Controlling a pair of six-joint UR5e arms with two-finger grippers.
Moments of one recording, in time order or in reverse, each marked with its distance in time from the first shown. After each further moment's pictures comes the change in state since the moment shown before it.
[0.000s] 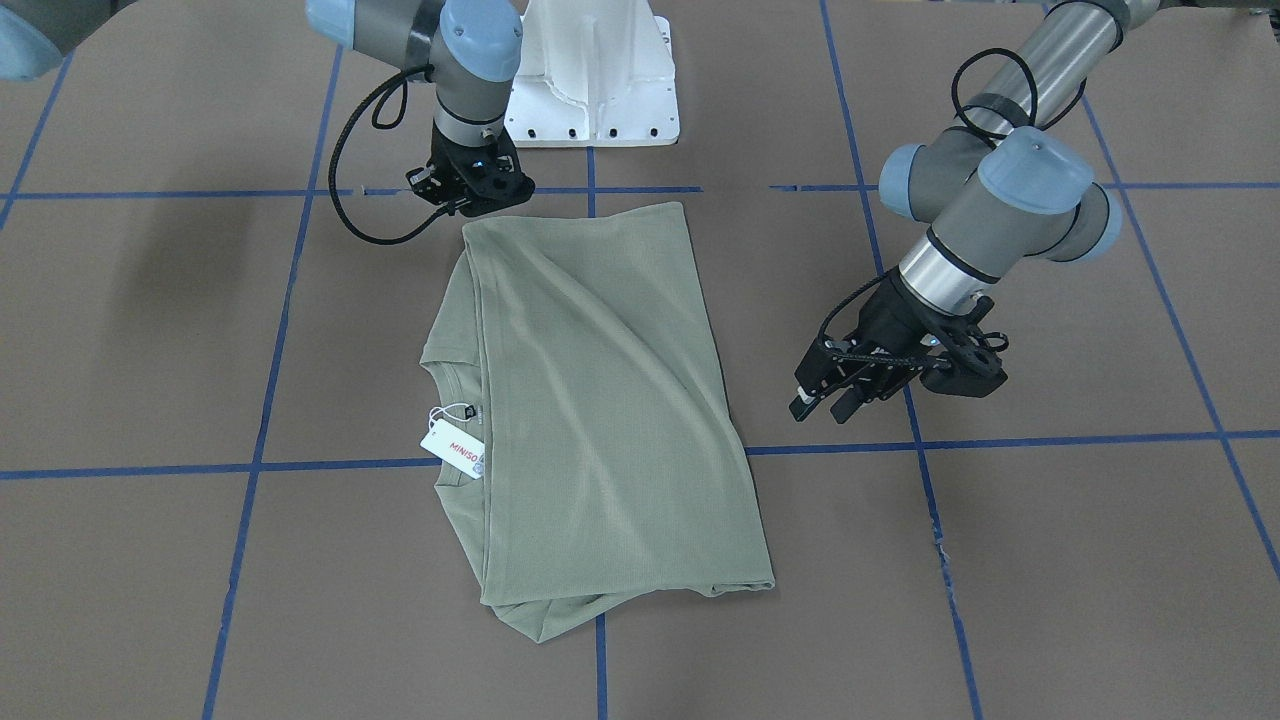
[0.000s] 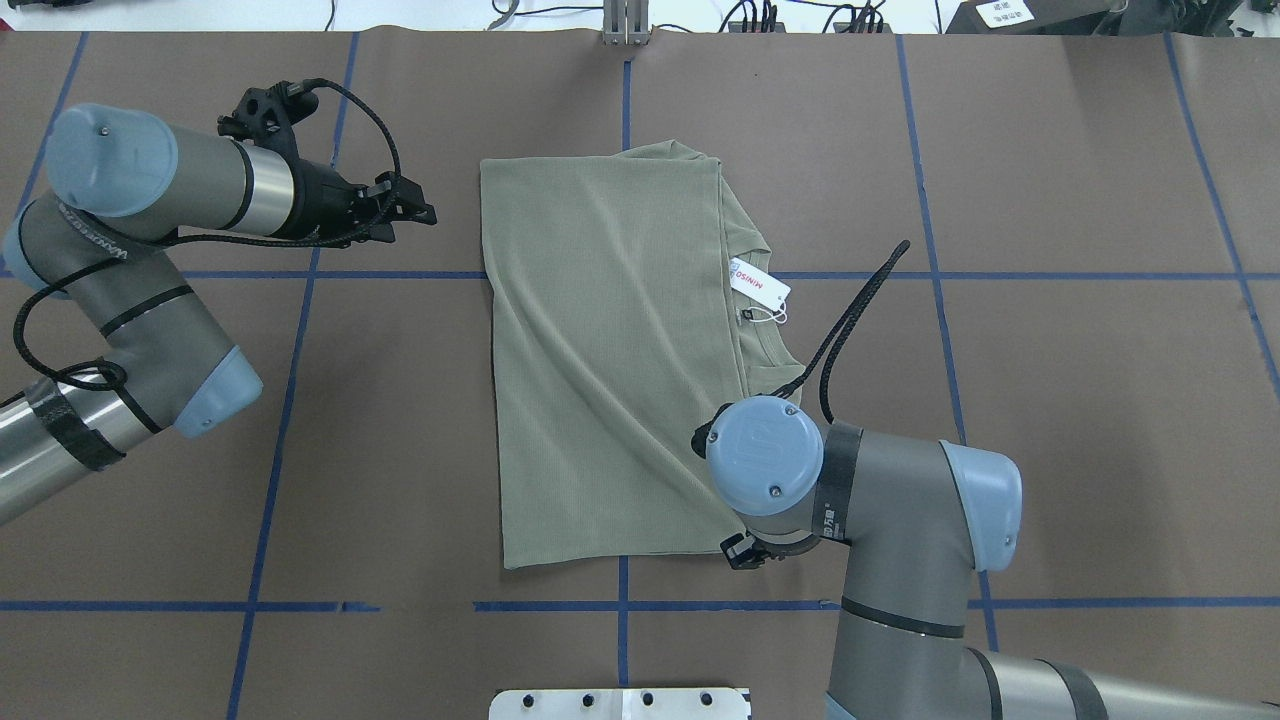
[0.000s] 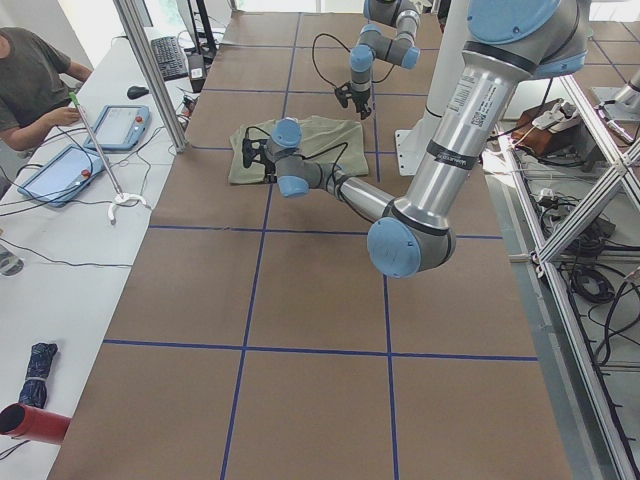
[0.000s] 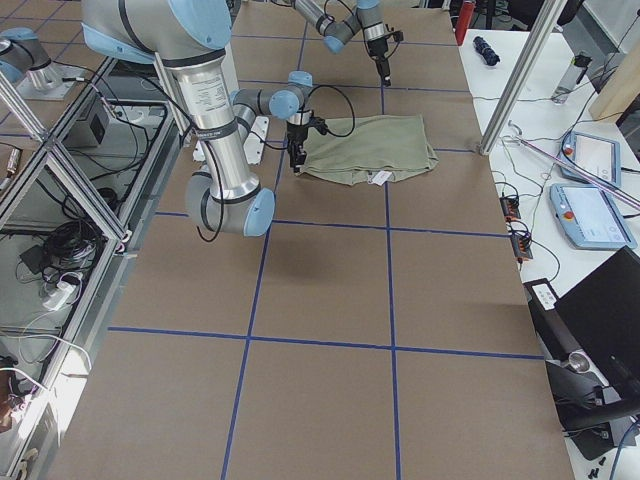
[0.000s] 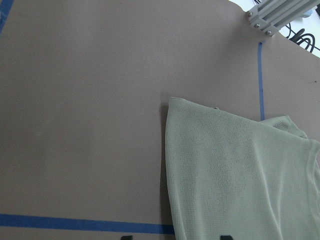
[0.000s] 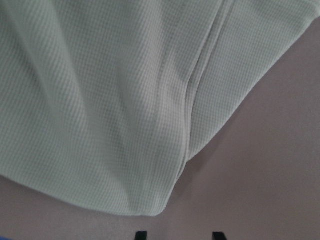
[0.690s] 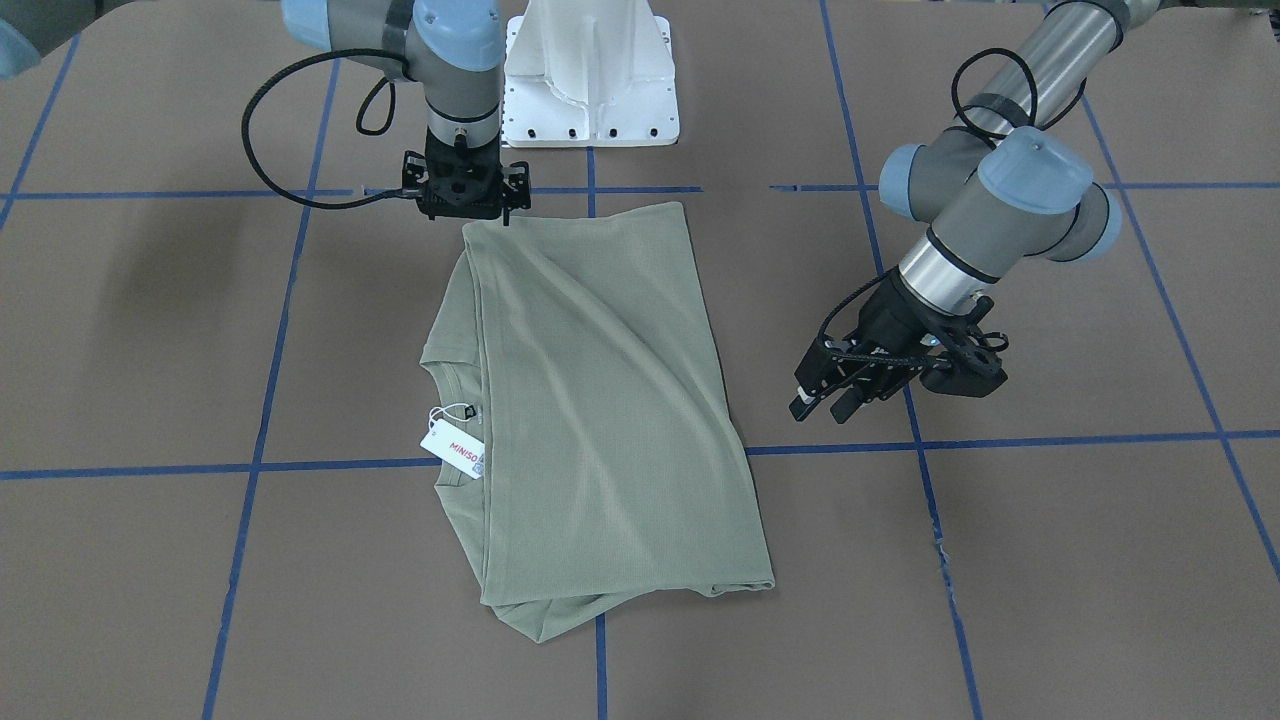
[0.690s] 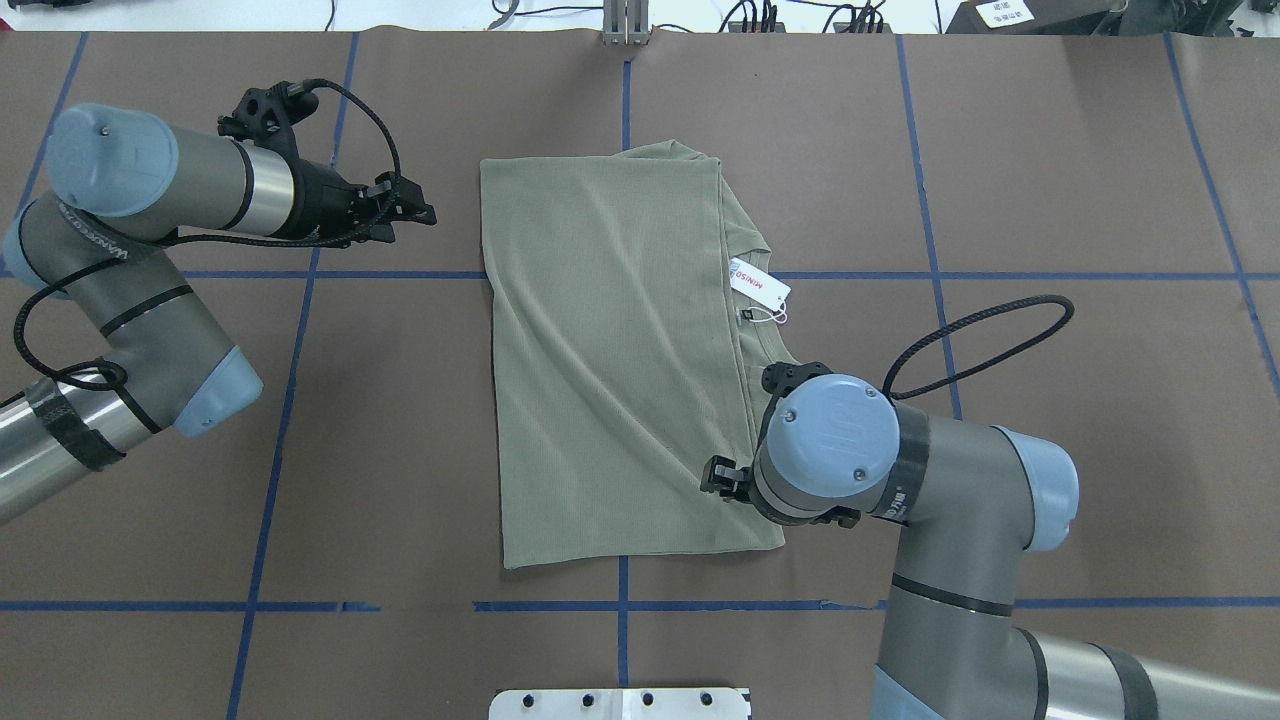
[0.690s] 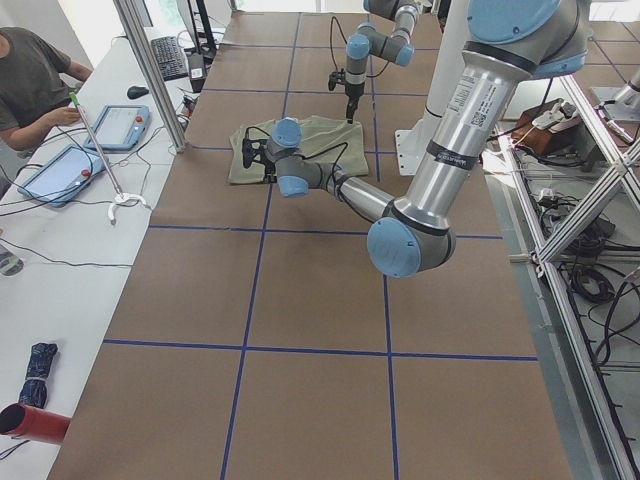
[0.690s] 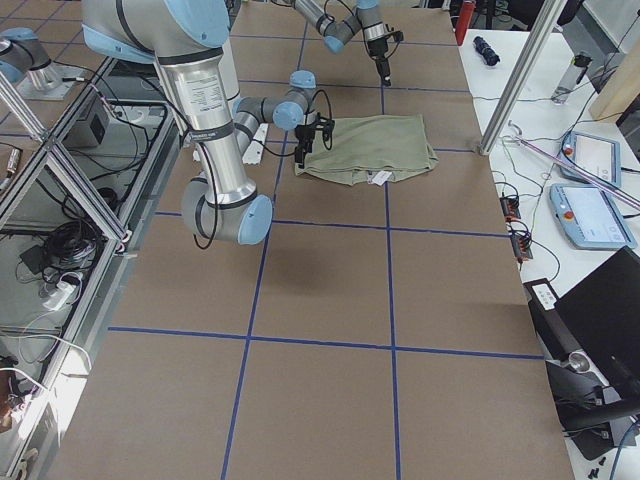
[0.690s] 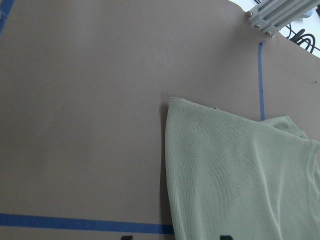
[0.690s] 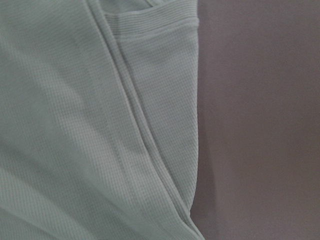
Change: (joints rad) left arm 0.000 0.000 0.001 0.001 0.000 0.001; right arm 0.033 -0.107 0.016 0.359 -0.015 0.794
